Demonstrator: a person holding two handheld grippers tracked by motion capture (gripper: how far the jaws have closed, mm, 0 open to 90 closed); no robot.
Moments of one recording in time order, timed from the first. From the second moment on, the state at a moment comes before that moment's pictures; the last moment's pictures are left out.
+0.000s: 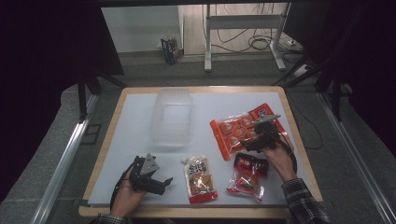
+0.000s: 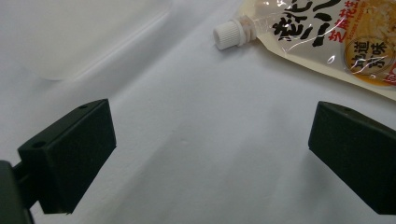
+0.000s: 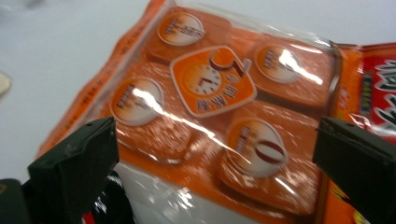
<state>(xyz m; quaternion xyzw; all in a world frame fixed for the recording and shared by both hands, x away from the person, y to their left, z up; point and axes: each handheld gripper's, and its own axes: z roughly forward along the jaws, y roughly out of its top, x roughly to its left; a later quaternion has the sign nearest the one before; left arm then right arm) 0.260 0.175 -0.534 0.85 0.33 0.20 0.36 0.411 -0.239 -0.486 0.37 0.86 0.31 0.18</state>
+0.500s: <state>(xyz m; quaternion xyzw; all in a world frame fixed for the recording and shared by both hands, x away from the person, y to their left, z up) 0.259 0.175 -0.534 0.85 0.33 0.20 0.36 0.407 -0.270 -0.484 0.39 0.84 0.31 0.20</state>
